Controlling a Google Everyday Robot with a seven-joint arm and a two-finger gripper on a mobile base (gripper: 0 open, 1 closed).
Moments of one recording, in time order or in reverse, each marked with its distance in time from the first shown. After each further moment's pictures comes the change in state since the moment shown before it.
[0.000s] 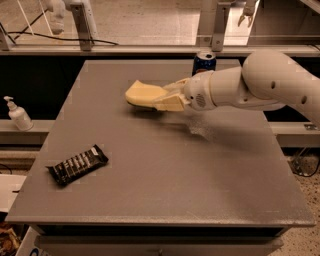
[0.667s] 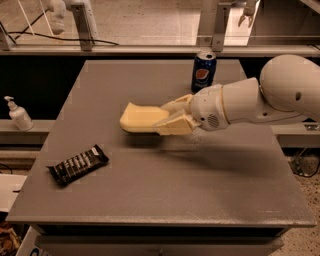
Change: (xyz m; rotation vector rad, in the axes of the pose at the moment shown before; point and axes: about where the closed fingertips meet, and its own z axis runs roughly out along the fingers) arm 0.011 0.085 -0.042 -0.158 0.036 -0.083
